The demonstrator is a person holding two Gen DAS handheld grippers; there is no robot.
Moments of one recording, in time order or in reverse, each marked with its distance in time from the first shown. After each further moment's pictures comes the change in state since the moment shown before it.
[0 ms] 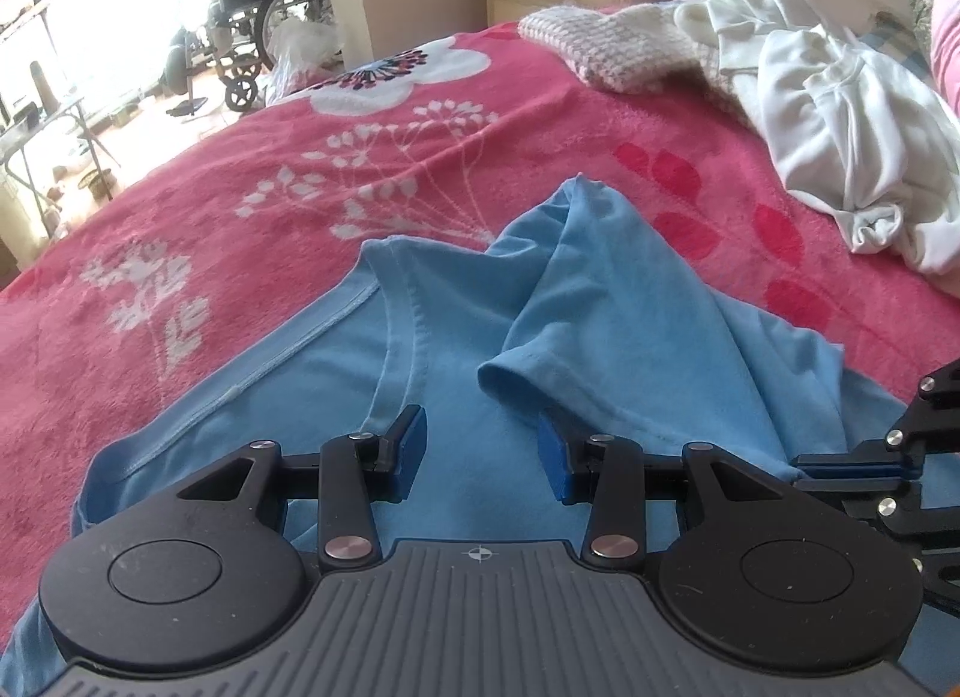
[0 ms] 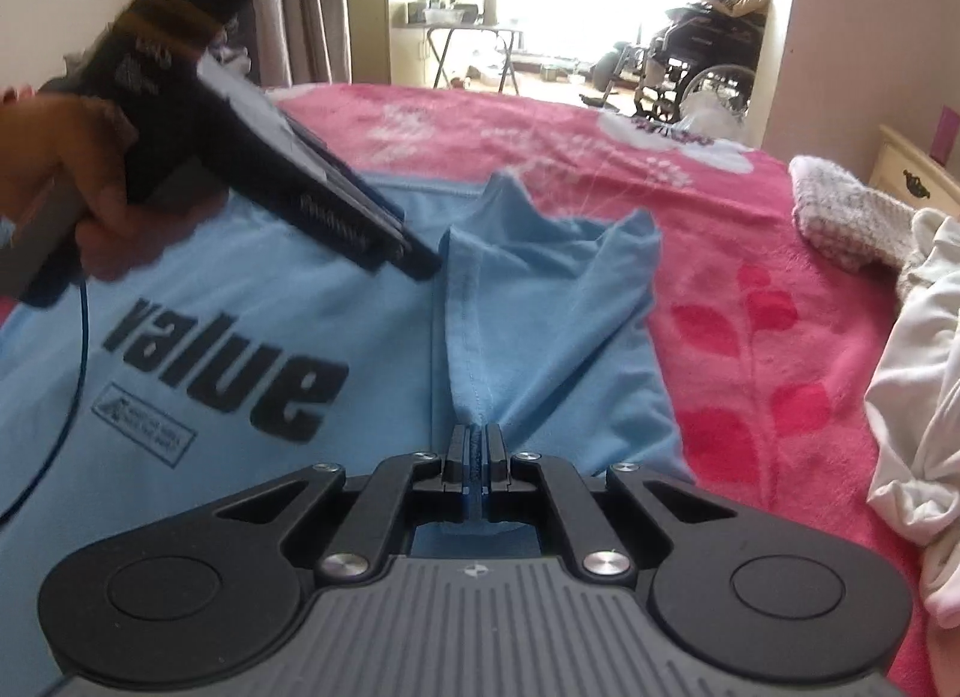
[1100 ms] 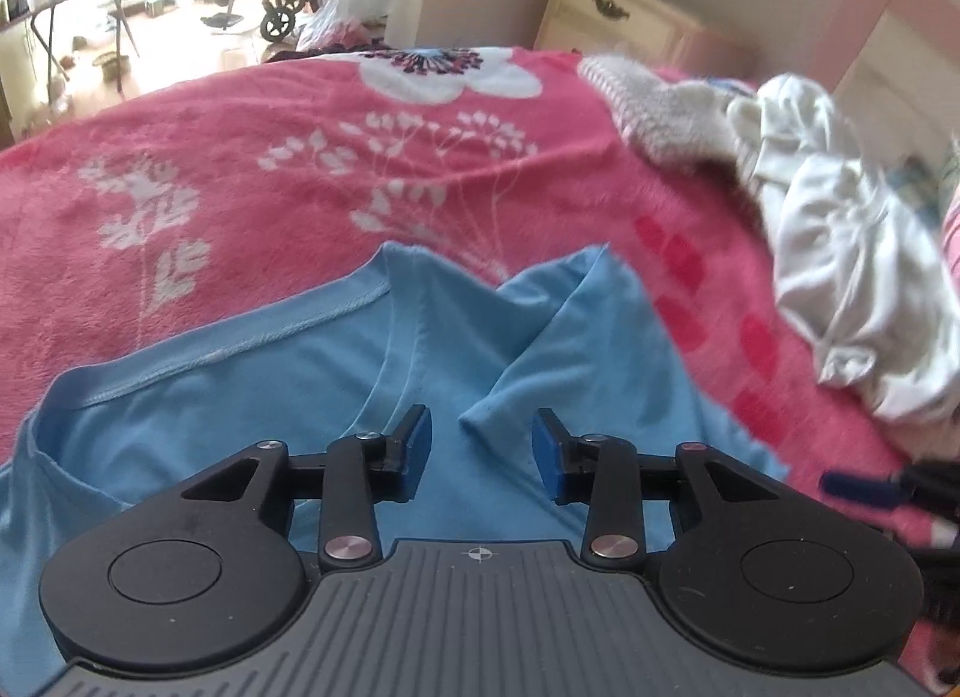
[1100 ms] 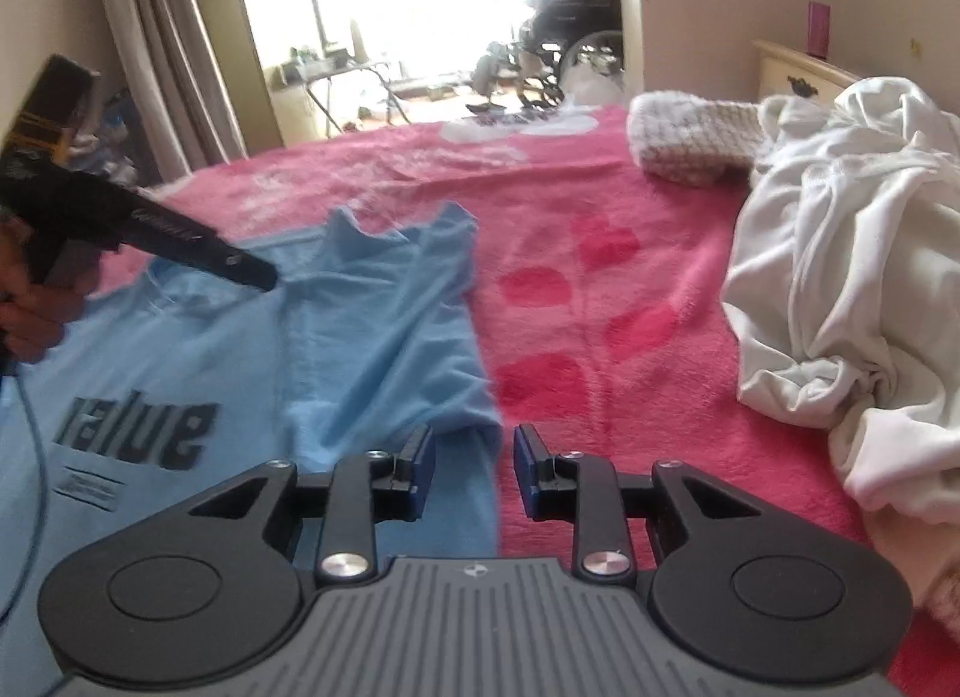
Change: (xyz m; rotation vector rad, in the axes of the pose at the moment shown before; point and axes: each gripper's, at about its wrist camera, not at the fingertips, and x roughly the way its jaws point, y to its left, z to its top) left arm 0.000 0.029 0.015 -0.299 -0.005 -0.123; right arm -0.038 -0.069 -0.025 0.283 -0.073 -0.034
